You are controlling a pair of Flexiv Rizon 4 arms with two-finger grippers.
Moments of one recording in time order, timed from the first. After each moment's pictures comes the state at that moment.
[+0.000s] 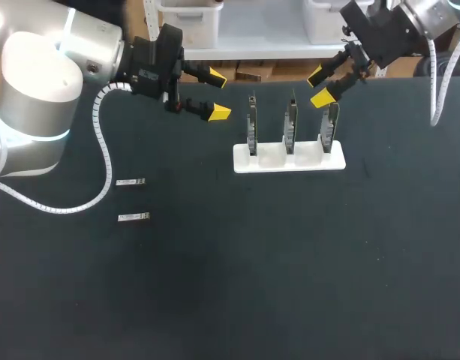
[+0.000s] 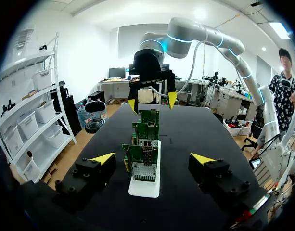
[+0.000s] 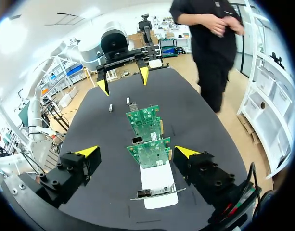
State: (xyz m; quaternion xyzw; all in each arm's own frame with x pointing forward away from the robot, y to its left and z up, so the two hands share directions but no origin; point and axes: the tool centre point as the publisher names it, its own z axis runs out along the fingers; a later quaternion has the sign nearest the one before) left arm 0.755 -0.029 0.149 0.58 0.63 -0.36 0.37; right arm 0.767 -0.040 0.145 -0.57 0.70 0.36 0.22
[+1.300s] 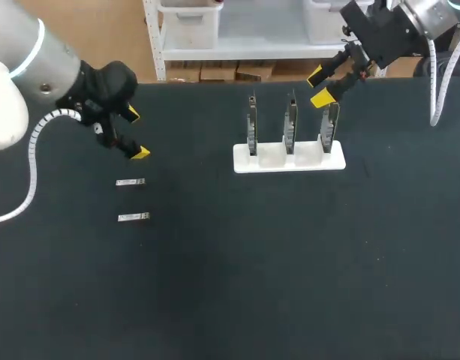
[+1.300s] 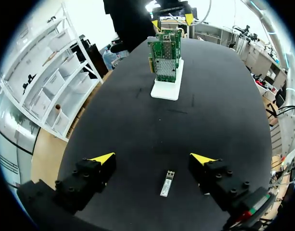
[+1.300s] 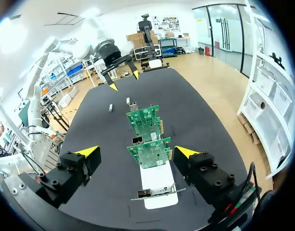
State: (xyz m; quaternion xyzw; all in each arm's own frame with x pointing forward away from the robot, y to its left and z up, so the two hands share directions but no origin) left arm 0.736 0.136 0.081 0.59 0.76 -0.10 0.24; right arm 0.767 -0.040 0.145 -0.57 0.70 0.36 0.22
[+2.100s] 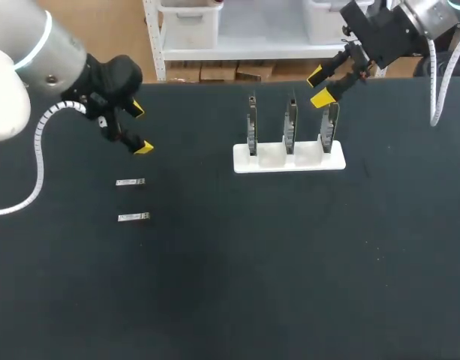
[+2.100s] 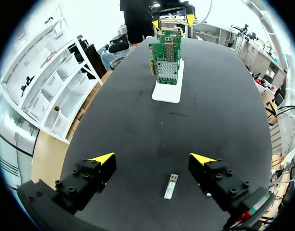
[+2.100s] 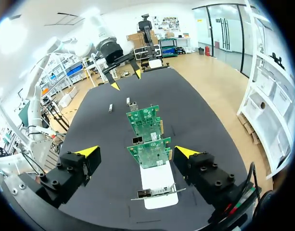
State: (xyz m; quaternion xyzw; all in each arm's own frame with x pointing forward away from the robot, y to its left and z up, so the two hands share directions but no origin) left arm 0.745 0.134 0.083 0.60 0.76 -0.09 0.24; right arm 0.766 -0.040 0.145 -0.57 0.70 0.36 0.22
